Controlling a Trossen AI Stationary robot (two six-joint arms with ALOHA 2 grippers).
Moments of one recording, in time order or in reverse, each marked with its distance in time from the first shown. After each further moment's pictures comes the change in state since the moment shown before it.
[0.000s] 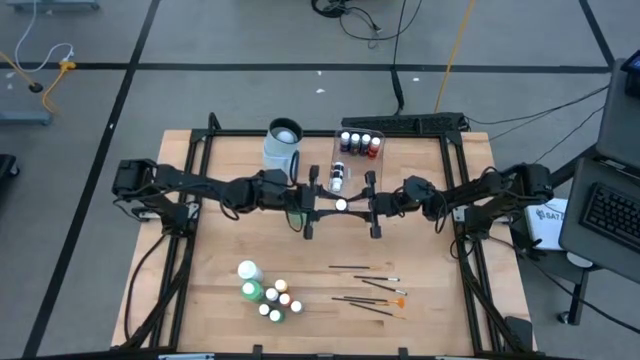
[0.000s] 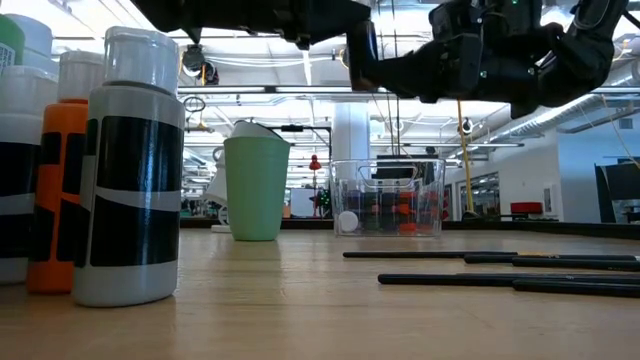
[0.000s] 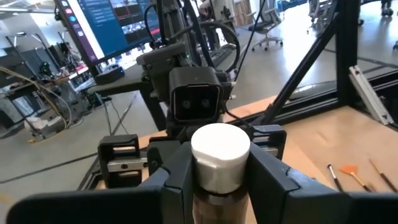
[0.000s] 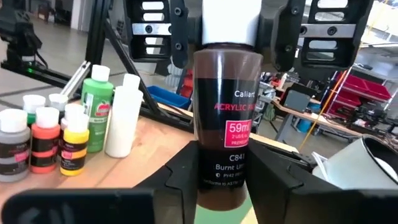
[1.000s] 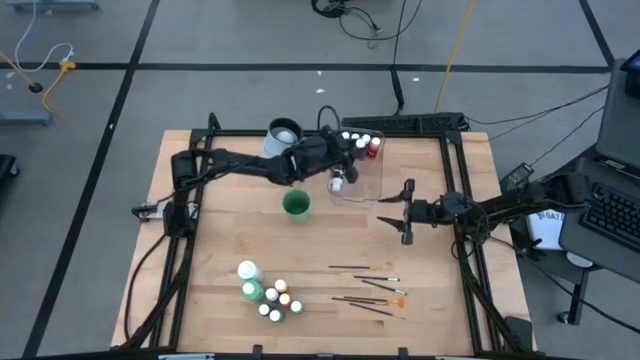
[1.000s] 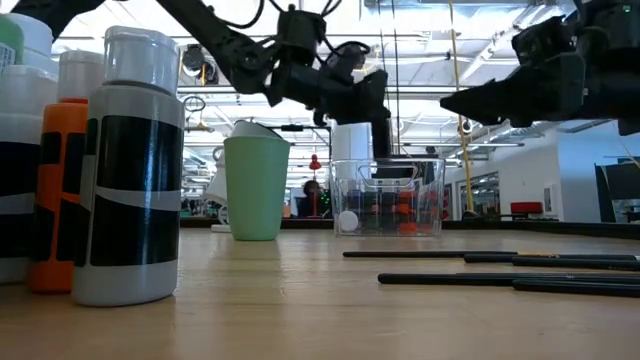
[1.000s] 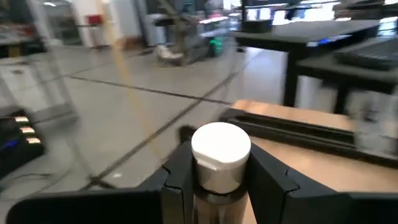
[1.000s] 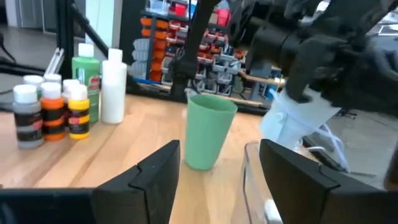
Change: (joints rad) left arm 0.265 0.439 0.355 0.051 -0.312 -0.263; right arm 0.108 -0.452 -0.401 -0.070 0.301 0.095
